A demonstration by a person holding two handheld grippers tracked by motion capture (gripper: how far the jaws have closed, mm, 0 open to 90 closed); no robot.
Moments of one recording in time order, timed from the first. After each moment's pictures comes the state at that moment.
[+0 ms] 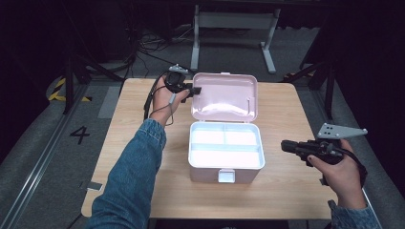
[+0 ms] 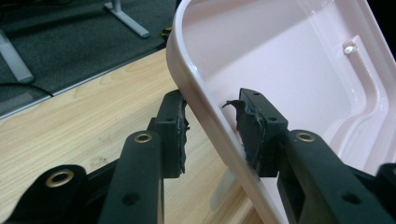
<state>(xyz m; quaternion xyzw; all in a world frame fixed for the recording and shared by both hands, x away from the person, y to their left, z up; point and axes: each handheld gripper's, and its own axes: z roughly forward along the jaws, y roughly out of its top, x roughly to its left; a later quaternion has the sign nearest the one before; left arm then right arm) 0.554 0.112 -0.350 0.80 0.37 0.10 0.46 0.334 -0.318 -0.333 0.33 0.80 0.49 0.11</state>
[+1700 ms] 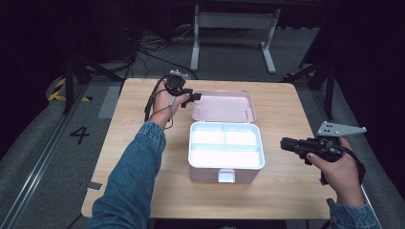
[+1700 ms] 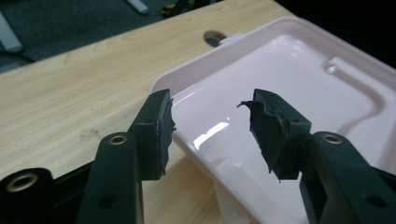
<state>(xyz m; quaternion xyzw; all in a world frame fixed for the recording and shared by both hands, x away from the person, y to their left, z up) 0.551 0.114 -0.360 0.80 0.39 0.08 0.44 0.341 -0.319 -0.335 0.34 0.79 0.50 0.11</state>
